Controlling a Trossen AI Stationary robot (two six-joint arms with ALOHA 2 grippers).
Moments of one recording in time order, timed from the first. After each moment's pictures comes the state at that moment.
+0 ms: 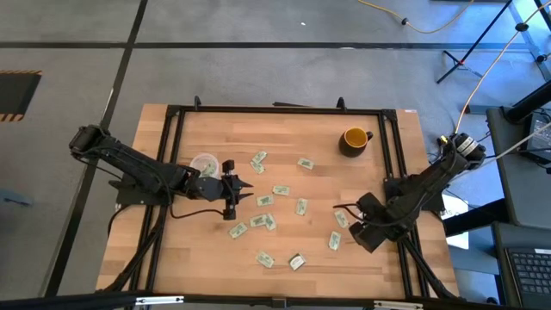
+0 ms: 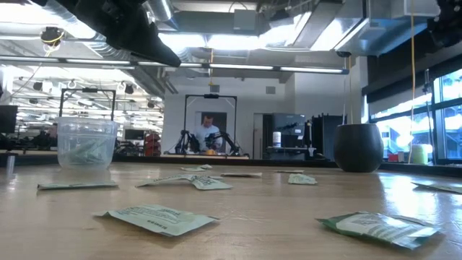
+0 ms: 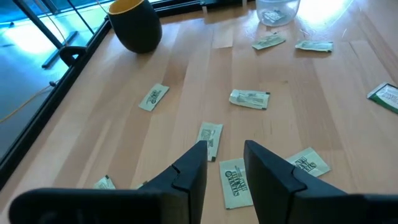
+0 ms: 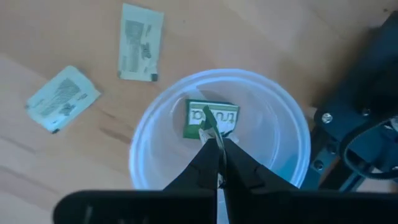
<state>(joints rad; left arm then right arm) -0.30 1.19 0.67 -0.06 -0.45 -0.06 0.74 1.40 0.98 -1.27 0.08 1.72</state>
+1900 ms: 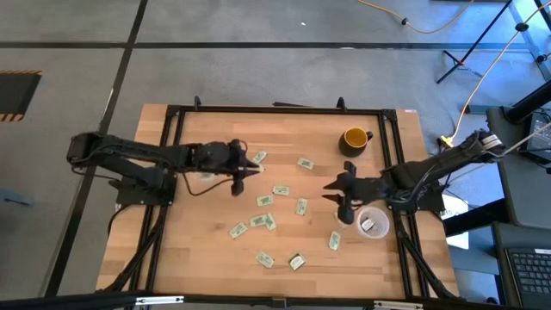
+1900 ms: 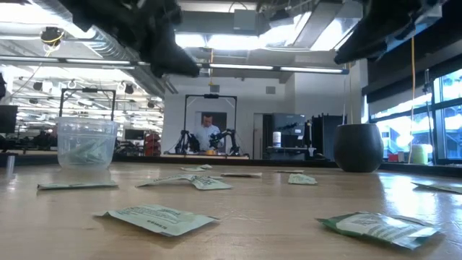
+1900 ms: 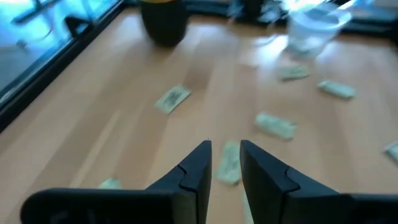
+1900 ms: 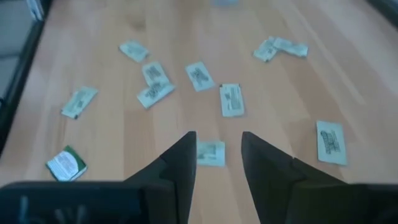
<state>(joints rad) 0.08 1.19 0.67 0.01 -0.08 -0.12 0.36 1.03 0.71 -0.34 0.39 0.39</state>
